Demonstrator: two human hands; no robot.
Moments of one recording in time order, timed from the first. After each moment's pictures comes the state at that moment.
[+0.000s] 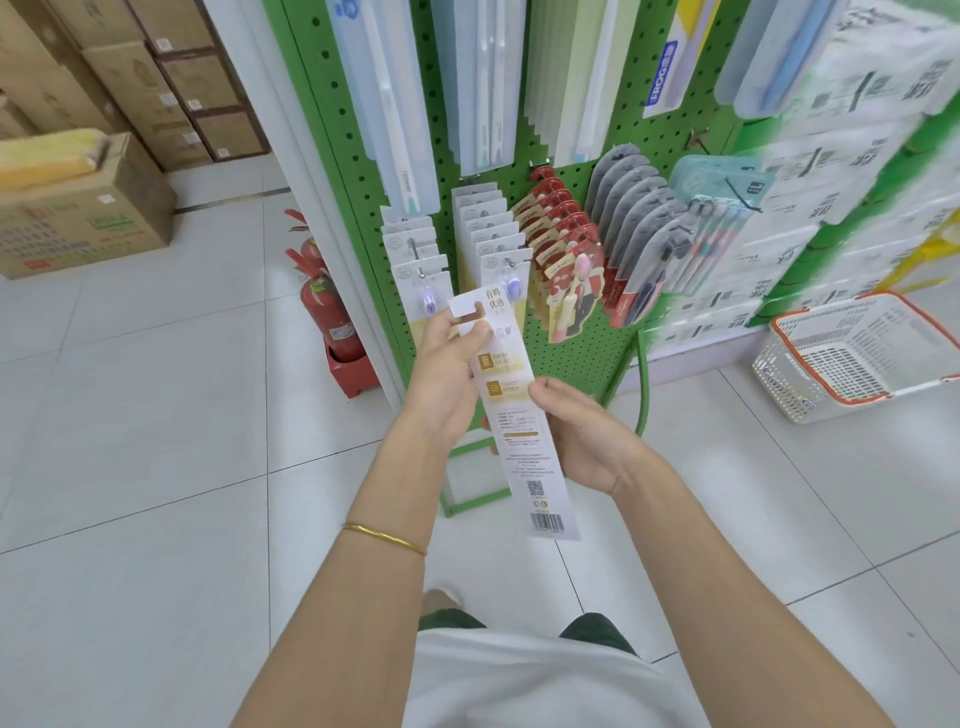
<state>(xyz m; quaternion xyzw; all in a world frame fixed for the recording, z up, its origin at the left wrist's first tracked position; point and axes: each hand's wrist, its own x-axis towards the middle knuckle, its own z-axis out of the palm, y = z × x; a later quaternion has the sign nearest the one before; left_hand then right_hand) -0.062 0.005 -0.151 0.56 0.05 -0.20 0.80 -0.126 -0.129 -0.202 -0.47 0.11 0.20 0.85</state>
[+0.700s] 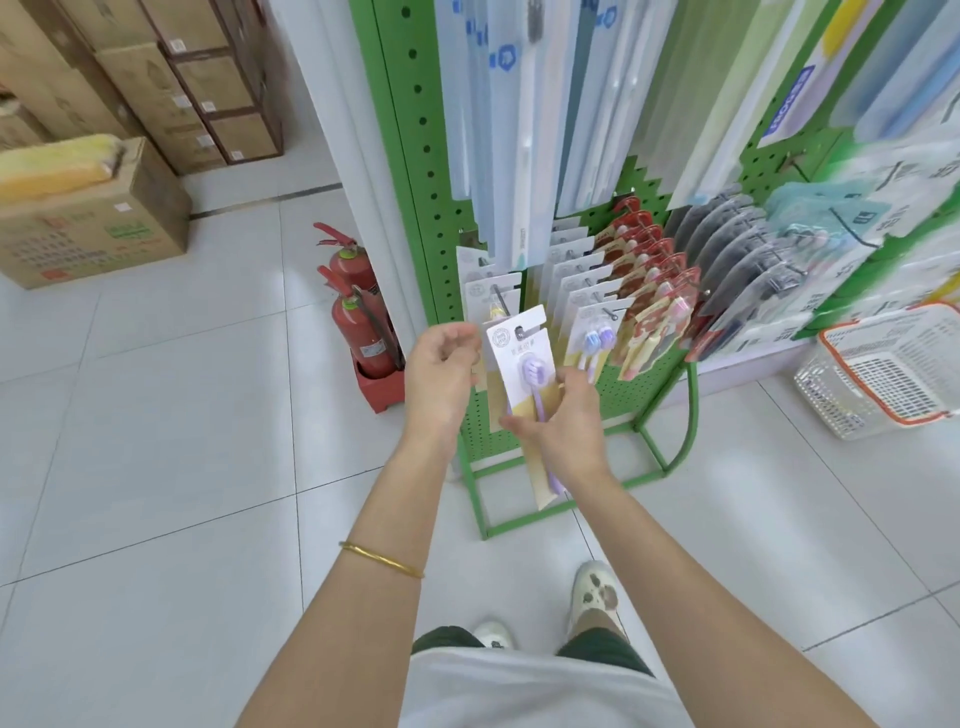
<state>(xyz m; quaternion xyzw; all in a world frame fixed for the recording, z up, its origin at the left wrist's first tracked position) 0.035 0.077 -0.154 0.71 0.07 -0.07 0.70 -0.012 -0.036 -0.231 -0.83 0.25 -0.08 0.50</state>
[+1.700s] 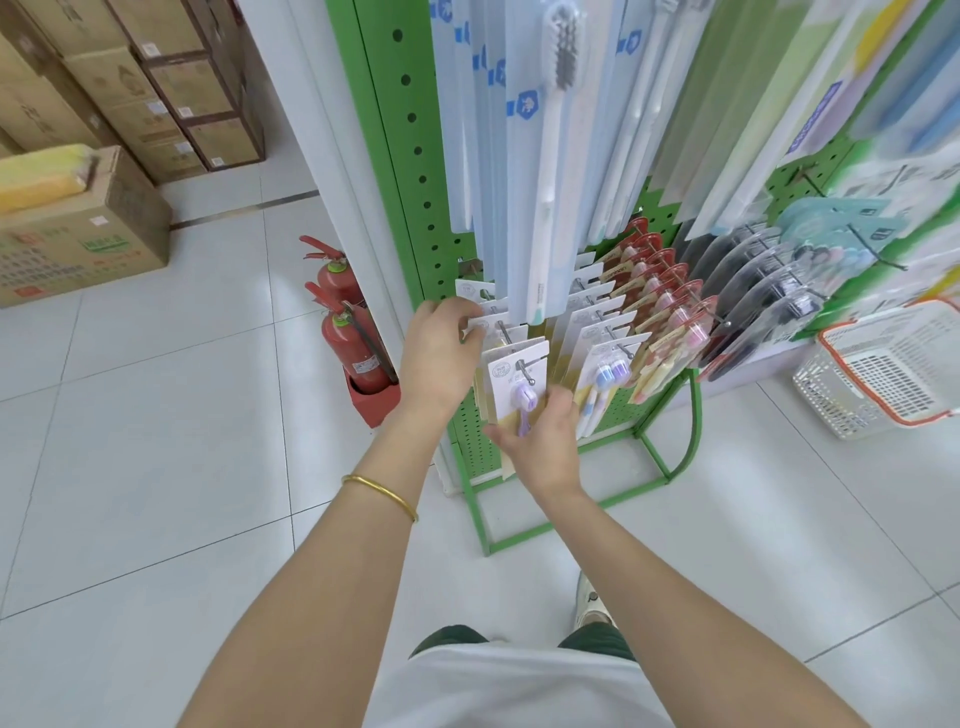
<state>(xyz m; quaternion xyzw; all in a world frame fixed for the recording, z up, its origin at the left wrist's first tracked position) 0.129 0.072 -0.170 0.90 -0.13 0.01 0.41 0.038 -0.016 -0.251 -0.82 0.28 -0.09 0.50</state>
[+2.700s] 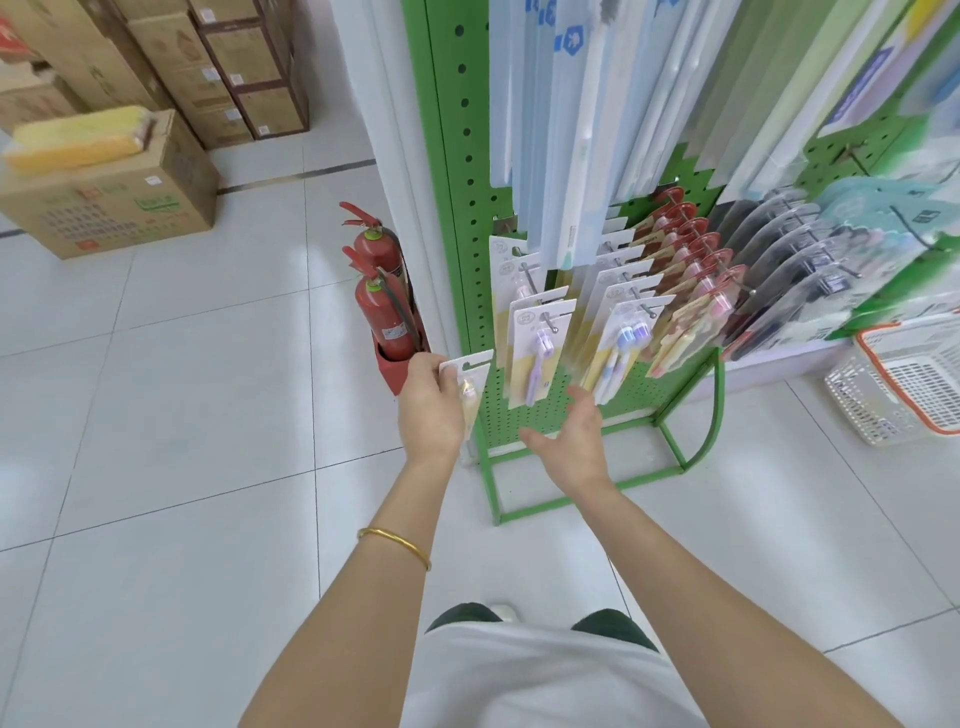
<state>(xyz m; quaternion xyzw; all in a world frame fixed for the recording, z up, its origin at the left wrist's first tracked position) 0.044 0.116 -0.211 0.86 0.10 0.03 0.50 -0.012 -0.017 -0.252 -0.81 0.26 0.03 0.52</state>
